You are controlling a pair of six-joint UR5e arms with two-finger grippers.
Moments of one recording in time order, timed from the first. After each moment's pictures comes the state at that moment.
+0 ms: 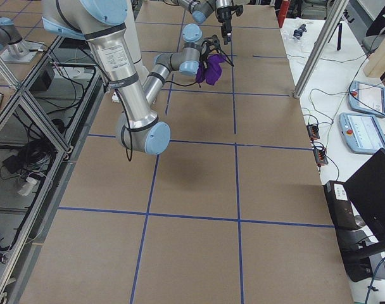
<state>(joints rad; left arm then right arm) -0.80 -2.17 -1.68 -2.36 -2.15 -1.60 0.56 -1.06 1.95 -1.12 1.89 1.10</state>
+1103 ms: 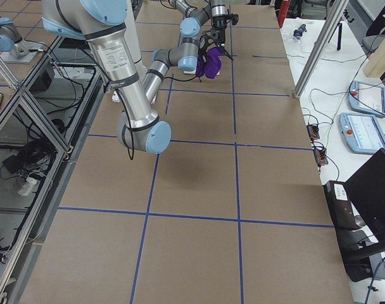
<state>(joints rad) -0.74 -2.20 -1.67 -2.38 -2.13 -1.60 0.56 -1.06 2.00 -1.12 1.89 1.10</state>
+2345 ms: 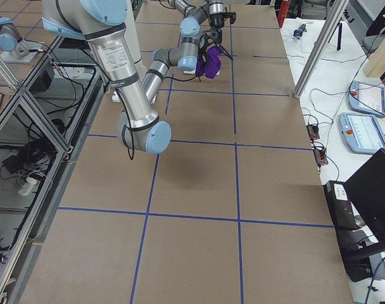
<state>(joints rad) -0.73 -2.20 -1.70 -2.38 -2.14 -1.60 0.56 -1.06 2.00 -1.12 1.89 1.10</state>
